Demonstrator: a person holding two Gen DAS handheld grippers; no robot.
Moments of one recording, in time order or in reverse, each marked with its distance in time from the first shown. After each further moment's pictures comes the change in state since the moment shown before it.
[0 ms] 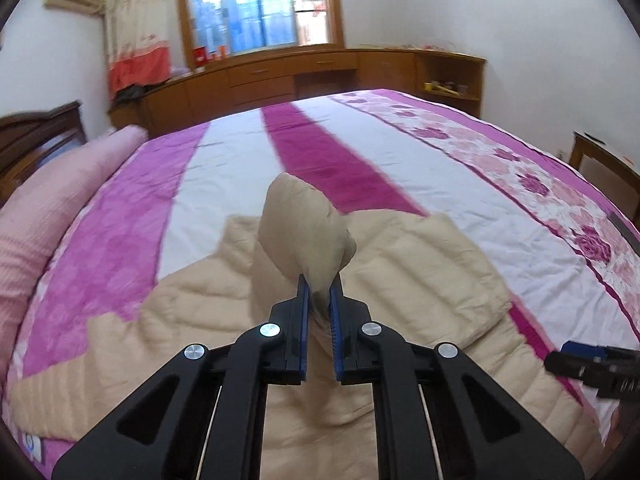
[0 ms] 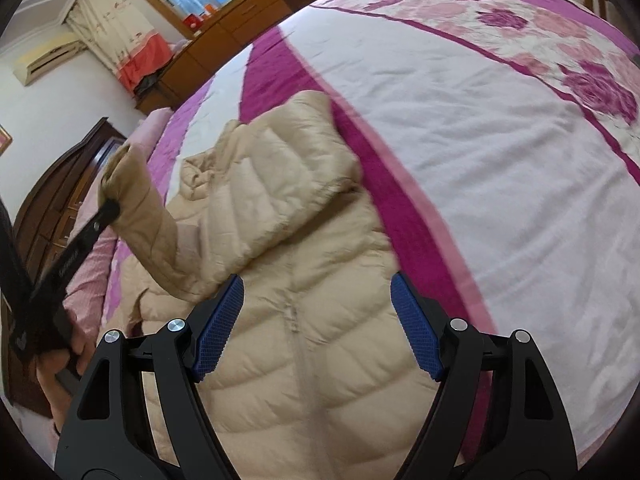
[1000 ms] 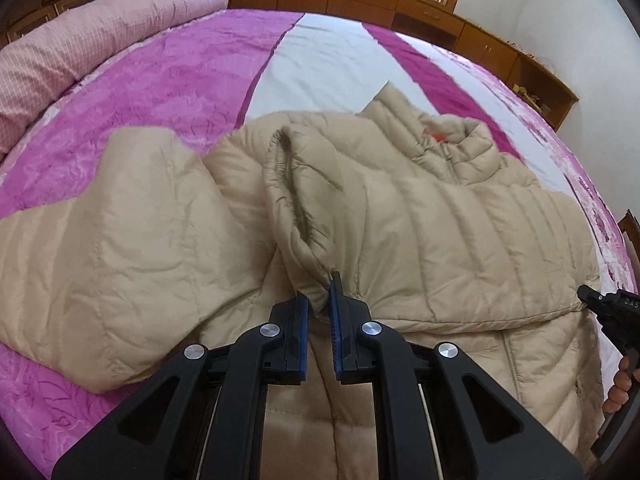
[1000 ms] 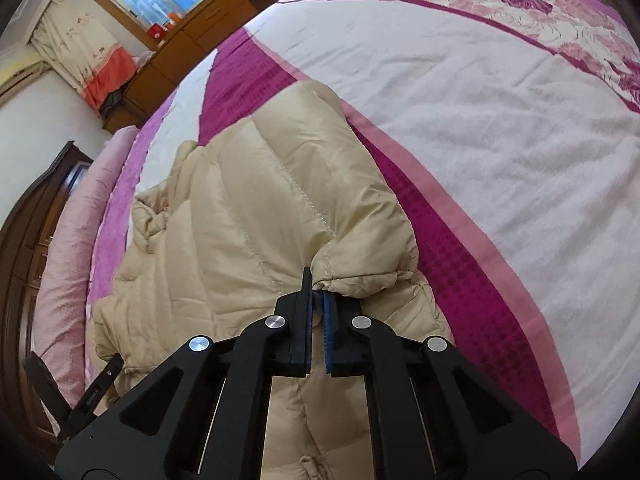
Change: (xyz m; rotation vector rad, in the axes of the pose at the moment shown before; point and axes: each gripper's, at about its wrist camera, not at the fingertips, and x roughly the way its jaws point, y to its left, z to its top) left arm 0.092 0.141 -0.099 -0.389 0.268 0.019; right arm 0.108 0.005 0.055 0.098 -0.018 -0.095
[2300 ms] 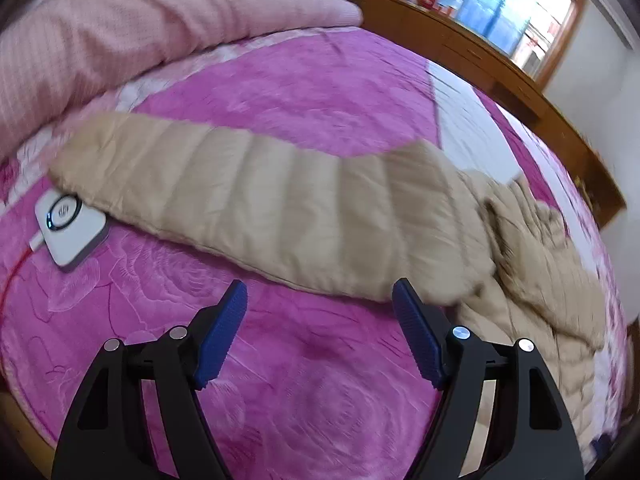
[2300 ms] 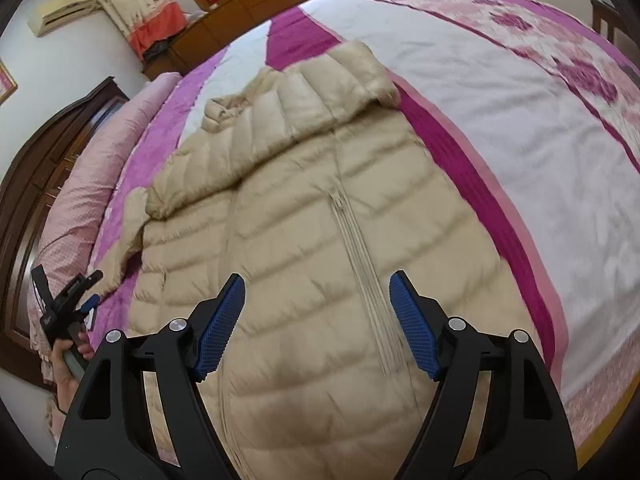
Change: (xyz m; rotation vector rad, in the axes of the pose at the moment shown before) left arm -0.103 0.191 -0.062 -0.366 -0.089 0.130; right arm -0.132 0.013 -0.156 -0.195 0.043 0.012
